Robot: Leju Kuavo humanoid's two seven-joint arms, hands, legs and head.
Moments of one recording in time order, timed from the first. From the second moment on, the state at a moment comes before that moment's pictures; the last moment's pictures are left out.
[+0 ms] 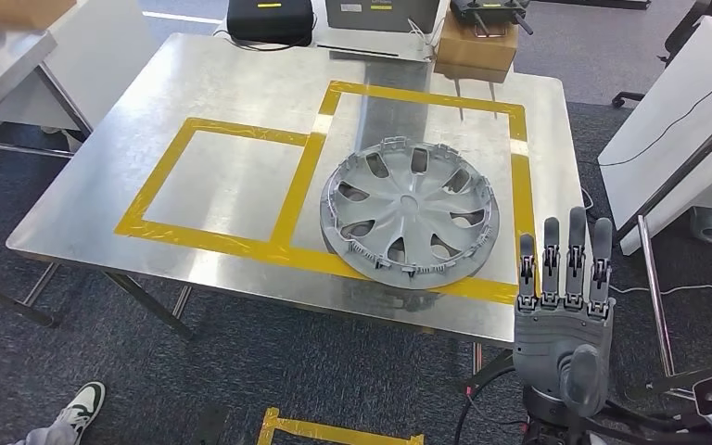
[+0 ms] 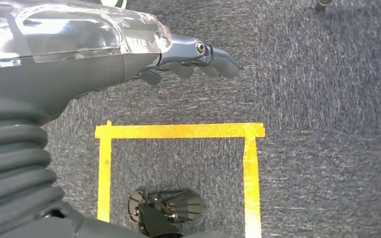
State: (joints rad) left arm -0.10 0.01 -0.68 -0.25 0.52 0.56 -0.43; right arm -0.01 -0.15 0.45 -2.02 -0.91 0.05 -0.58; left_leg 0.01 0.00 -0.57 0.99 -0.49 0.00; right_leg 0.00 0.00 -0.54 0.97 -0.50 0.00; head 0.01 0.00
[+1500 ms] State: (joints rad) left arm -0.12 0.03 -0.63 -0.25 0.50 0.62 -0.37; right arm 0.01 -0.16 0.48 -1.98 -0.88 0.04 -0.60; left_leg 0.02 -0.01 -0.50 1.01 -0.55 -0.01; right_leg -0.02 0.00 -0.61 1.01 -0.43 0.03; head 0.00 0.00
